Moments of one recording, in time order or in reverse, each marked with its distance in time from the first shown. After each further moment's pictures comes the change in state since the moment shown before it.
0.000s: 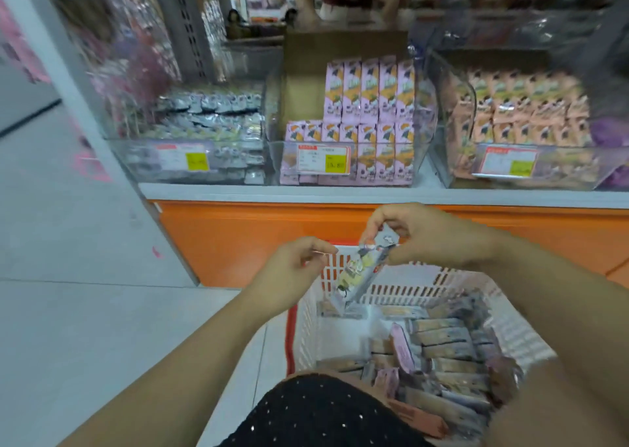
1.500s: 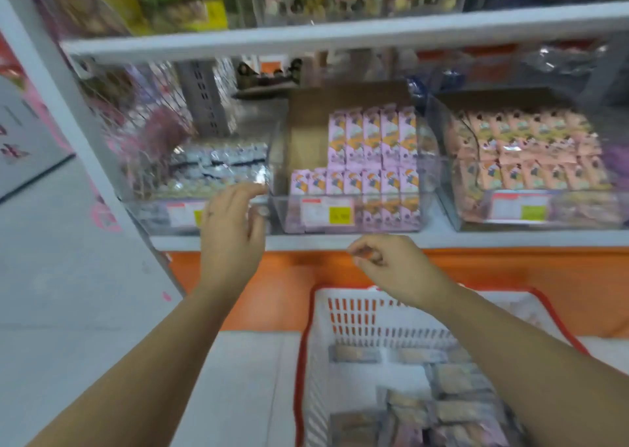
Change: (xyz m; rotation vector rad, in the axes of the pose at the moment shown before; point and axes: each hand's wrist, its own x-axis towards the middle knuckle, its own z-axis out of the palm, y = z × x) left_hand 0.060 0.020 -0.101 0.557 0.752 0.428; right_hand 0.061 0.007 0.010 -0.190 0.430 -0.078
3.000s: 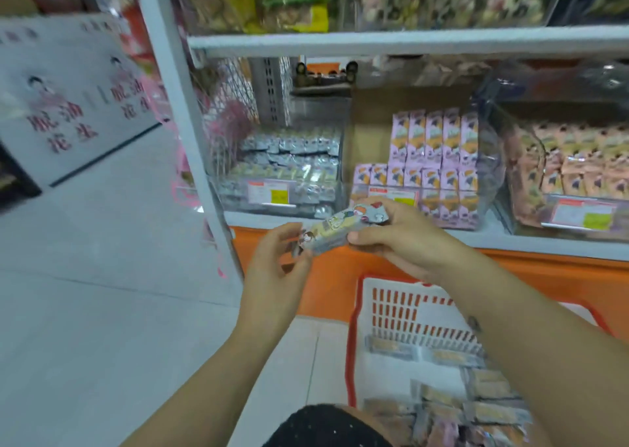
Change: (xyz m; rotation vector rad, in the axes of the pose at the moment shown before) left_hand -0.087 0.038 -0.079 -0.603 -0.081 -0.574; right_hand -0.002 -0.103 0.026 0.815 -0.208 0.143
